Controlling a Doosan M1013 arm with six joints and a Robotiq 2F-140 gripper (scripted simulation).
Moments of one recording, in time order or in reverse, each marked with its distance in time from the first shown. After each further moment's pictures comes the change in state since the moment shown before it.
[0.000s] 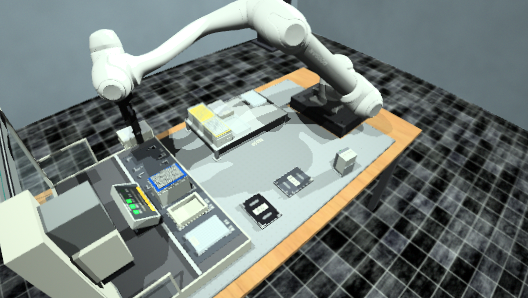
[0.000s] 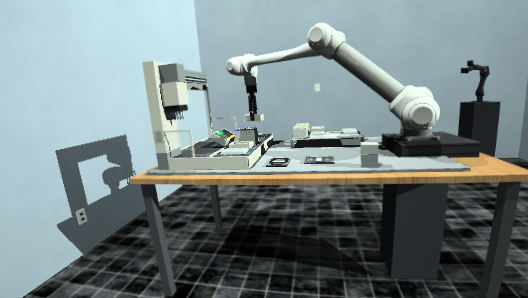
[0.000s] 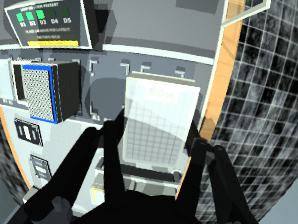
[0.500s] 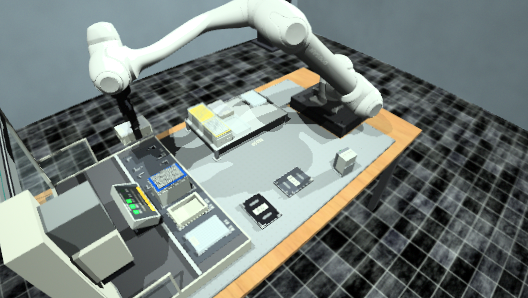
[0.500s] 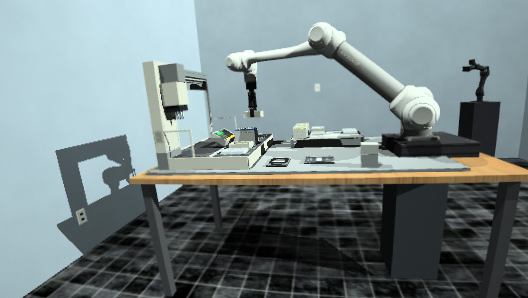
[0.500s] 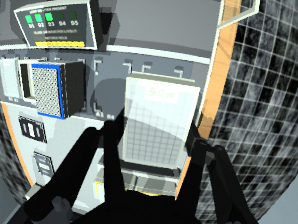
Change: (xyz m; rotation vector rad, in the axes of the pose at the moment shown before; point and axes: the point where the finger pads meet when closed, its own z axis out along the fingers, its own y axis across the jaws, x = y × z) arm 0.000 0.000 -0.025 0.000 0.000 0.000
